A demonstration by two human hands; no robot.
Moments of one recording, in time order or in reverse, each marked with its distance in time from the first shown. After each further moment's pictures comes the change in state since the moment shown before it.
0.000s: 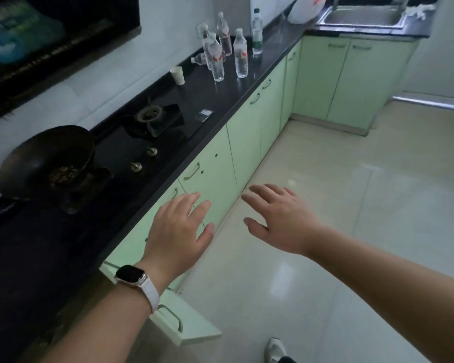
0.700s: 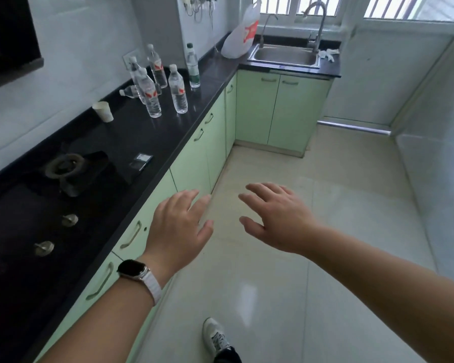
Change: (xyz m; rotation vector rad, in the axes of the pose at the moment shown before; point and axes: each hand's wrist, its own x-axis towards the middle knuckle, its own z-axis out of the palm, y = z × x) left_hand 0.234 -0.002 0.081 -0.150 0.069 0.172; right_hand 0.109 0.138 -0.038 -0.189 0.041 0.216
